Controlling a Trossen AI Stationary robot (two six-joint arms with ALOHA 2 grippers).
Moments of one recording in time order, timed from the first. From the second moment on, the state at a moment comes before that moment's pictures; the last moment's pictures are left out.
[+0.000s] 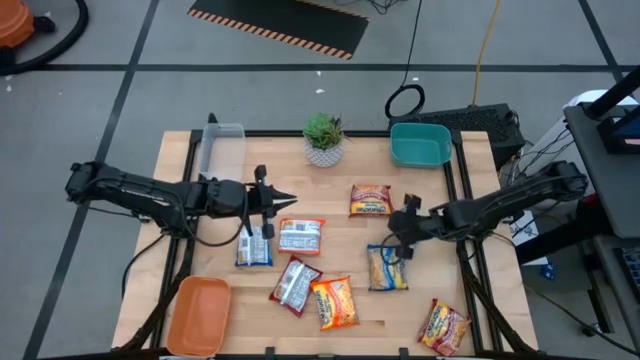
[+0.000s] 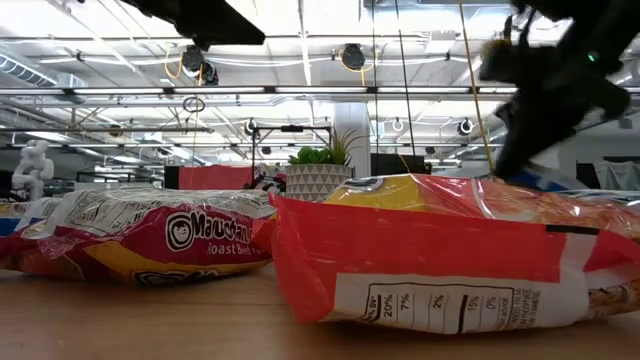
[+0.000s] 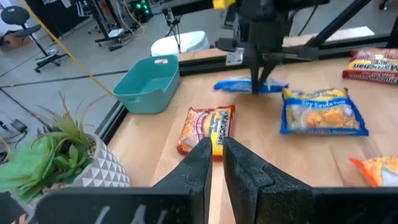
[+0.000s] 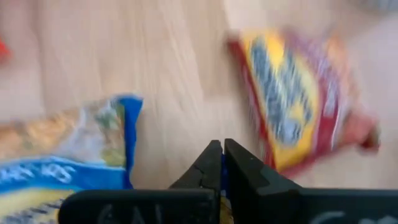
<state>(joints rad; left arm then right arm) -0.11 1.11 0.76 0.03 -0.30 0.13 0.27 1.10 0.58 -0.51 0.37 0.36</state>
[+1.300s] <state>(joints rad) -0.13 1.38 0.78 0.37 0.07 0.15 0.37 1.12 0.65 0.27 0.31 -0.02</state>
